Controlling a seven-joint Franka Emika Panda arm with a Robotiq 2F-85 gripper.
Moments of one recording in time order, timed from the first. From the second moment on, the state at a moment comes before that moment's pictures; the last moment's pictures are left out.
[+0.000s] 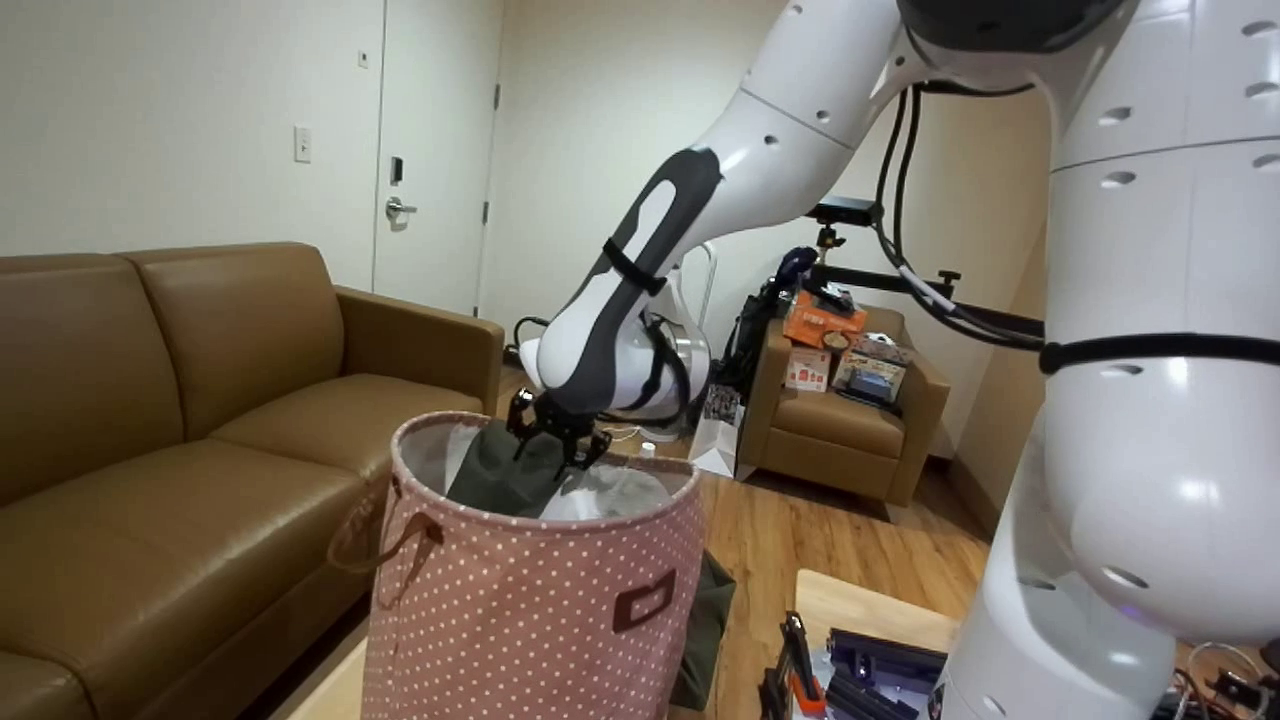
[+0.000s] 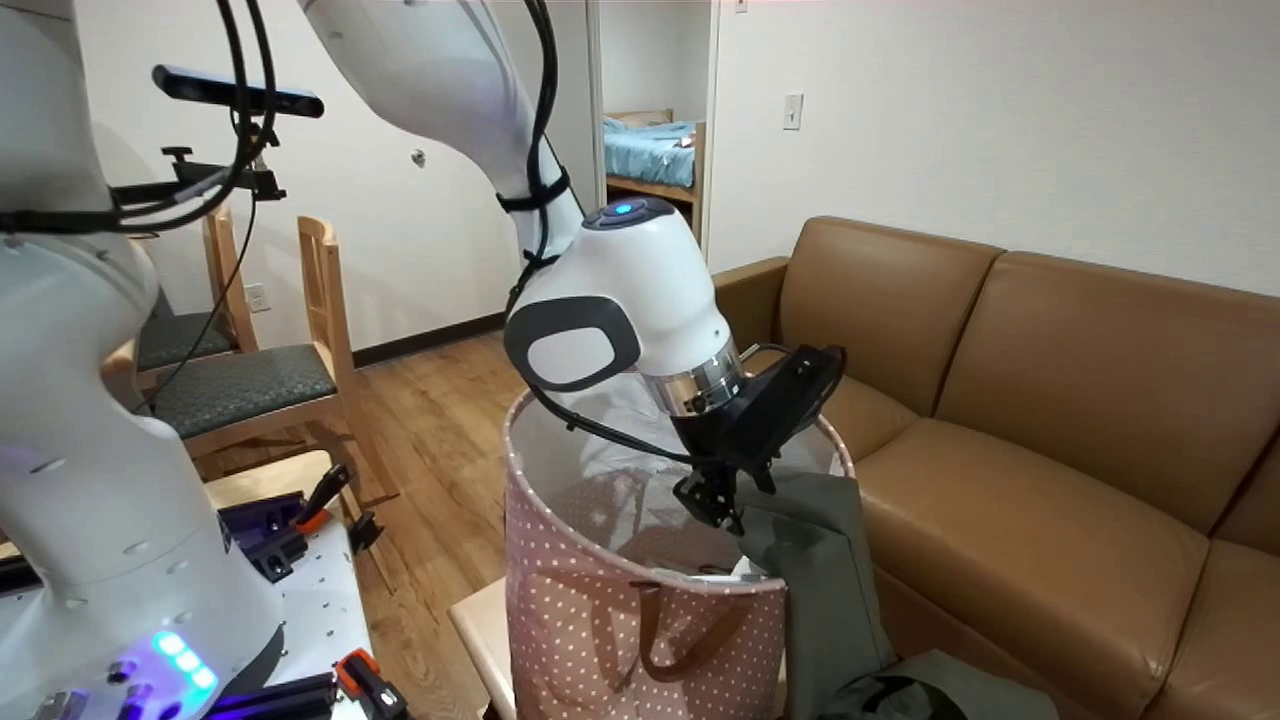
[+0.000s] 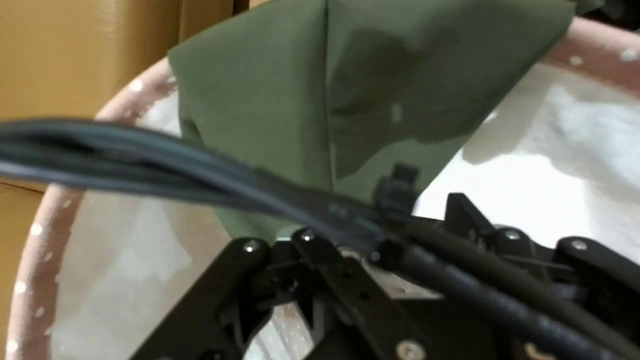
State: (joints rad) arm -0.27 0.27 -0.08 -2.51 0.30 3.17 -2.39
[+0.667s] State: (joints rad) arm -0.60 0.28 0.22 -2.46 0.30 3.12 -2.47
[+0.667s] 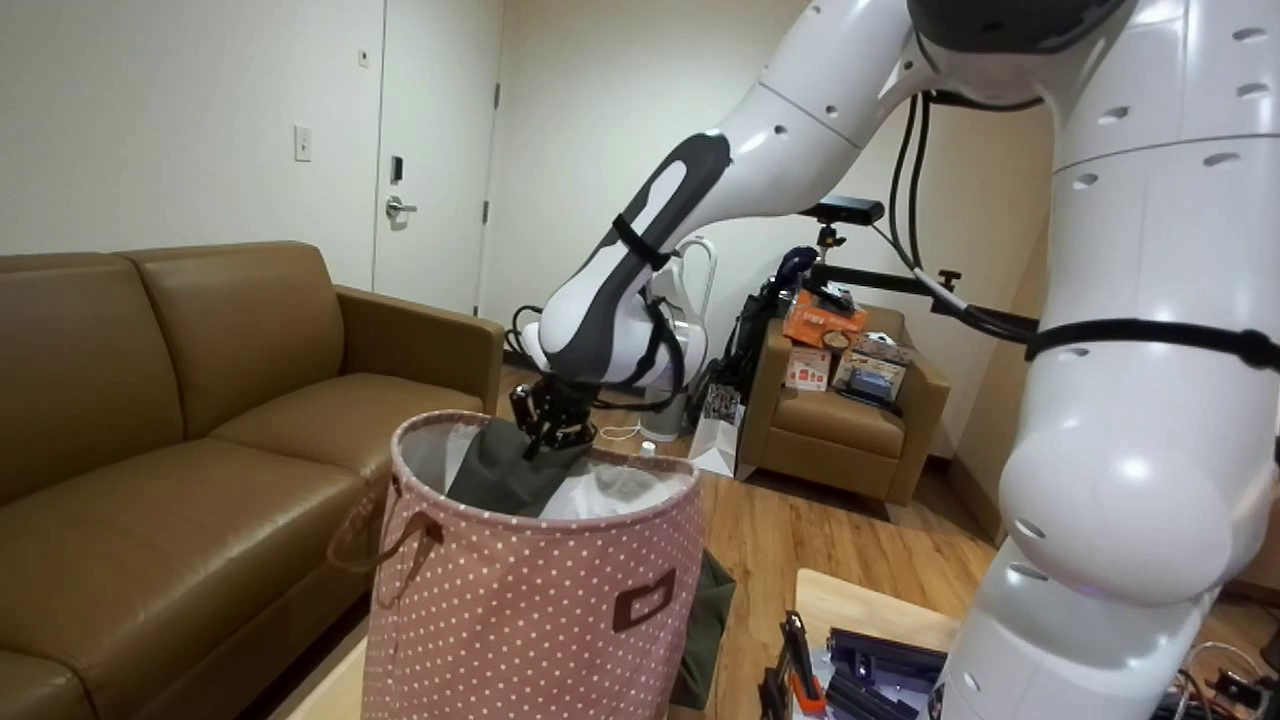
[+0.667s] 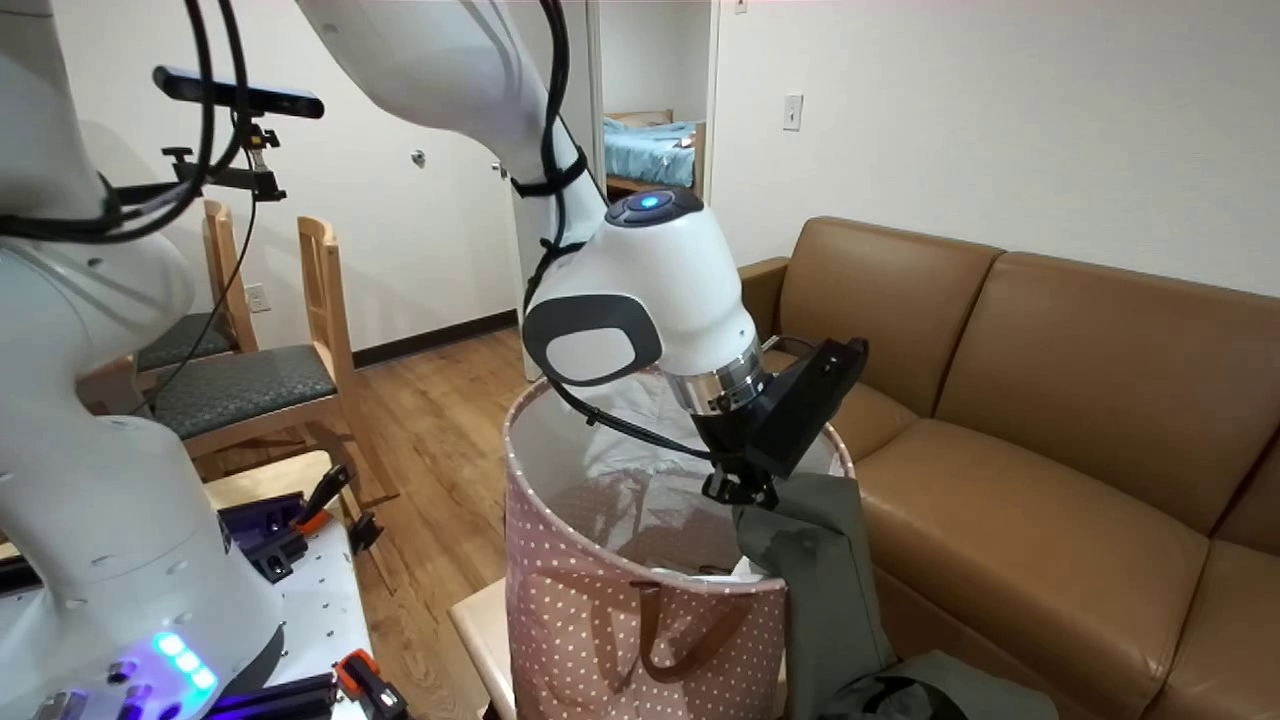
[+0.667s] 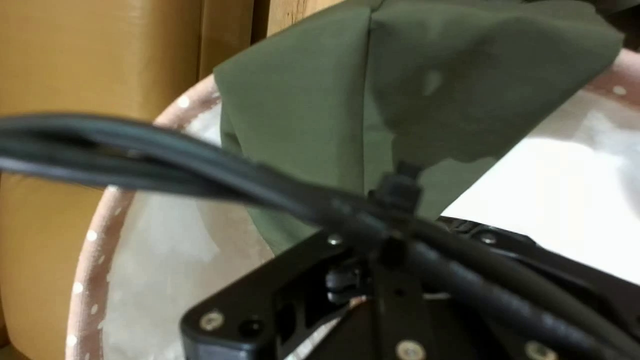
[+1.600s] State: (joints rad) arm -0.50 0.33 0.05 -2.45 0.26 3.12 -2.45
